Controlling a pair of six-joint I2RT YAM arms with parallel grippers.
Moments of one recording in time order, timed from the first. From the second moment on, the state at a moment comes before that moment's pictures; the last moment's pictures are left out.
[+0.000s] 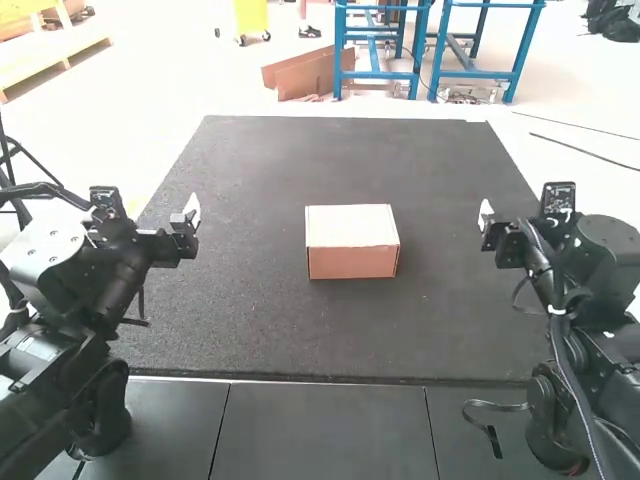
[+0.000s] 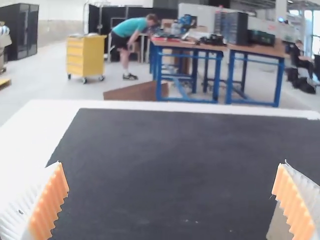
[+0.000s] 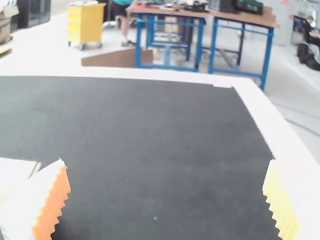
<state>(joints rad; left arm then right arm) -0.29 0.05 0.01 0.15 -0.25 -0.05 0.17 0.25 0.05 0.19 0.11 -0.08</state>
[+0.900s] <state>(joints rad) 0.08 0.01 0.01 -0.03 0.01 -0.05 0.13 0.01 0.00 -0.08 0.10 -0.04</state>
